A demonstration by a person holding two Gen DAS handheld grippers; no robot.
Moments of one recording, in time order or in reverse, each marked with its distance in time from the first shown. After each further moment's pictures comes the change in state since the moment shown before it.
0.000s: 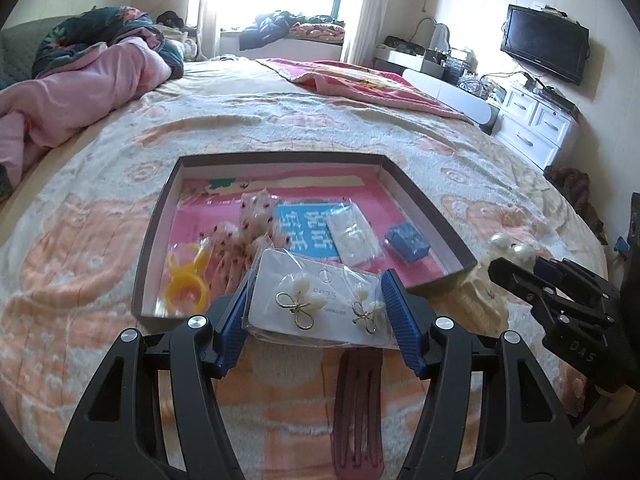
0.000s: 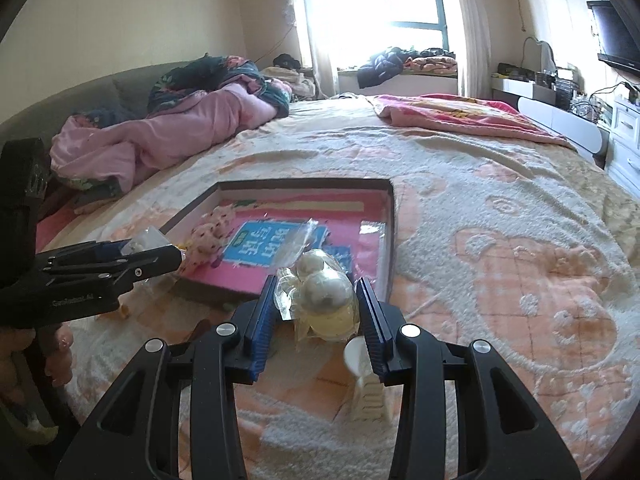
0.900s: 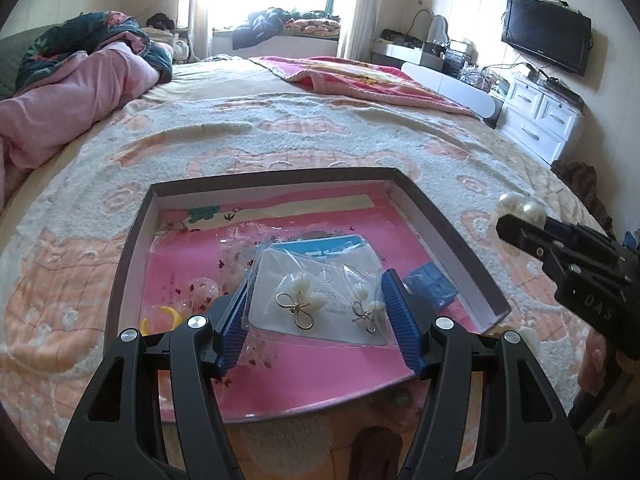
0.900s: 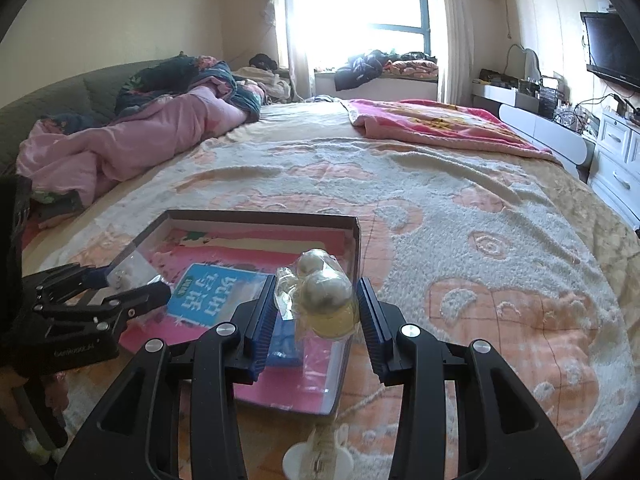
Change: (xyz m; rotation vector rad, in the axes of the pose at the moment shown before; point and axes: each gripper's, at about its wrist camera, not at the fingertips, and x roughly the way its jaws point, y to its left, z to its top) left arm 0.057 0.003 0.035 0.030 0.022 0.008; right arm 0.057 -0.029 0.055 -0.005 0.013 -0.098
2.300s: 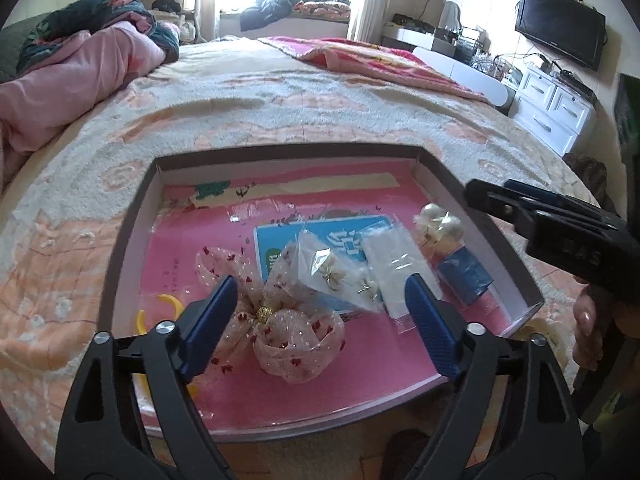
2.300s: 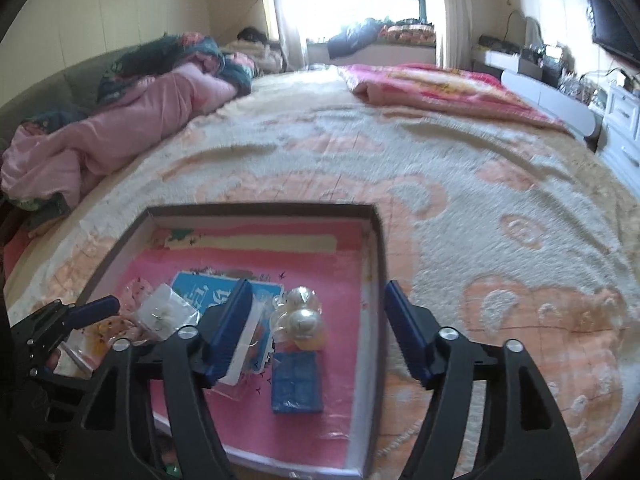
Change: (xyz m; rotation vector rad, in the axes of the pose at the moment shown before) left arm 0.017 0.014 -0.006 -0.017 0.054 0.021; right arm 0.047 0.007 0.019 0.043 0.090 0.000
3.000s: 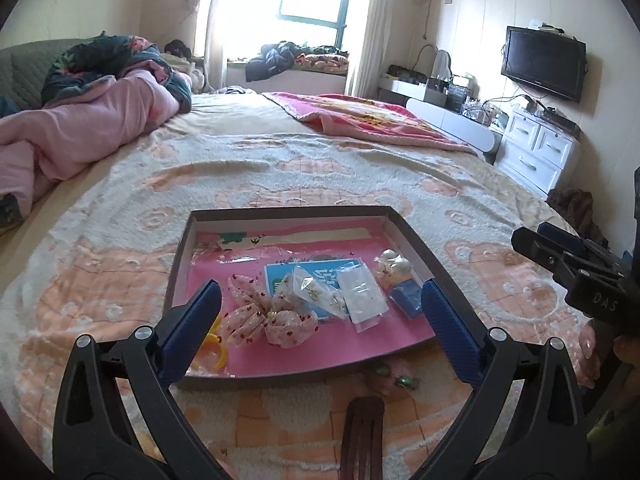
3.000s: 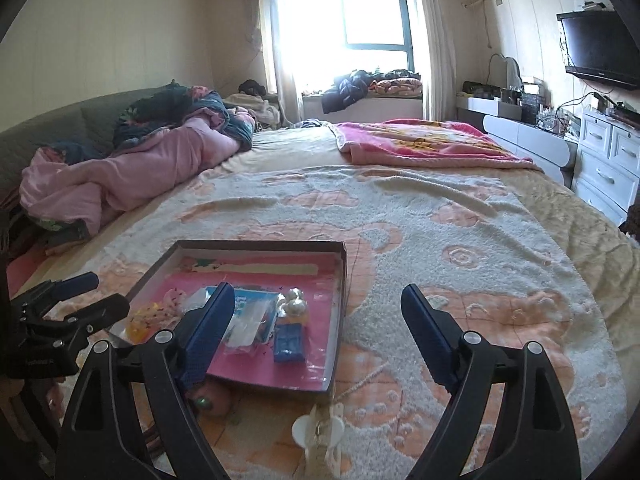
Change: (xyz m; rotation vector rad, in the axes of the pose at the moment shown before) left arm -0.094 -0.013 -0.006 -0.011 -0.194 -0.001; right arm -0.115 -0.010 -0.028 0.000 -0.187 -0.016
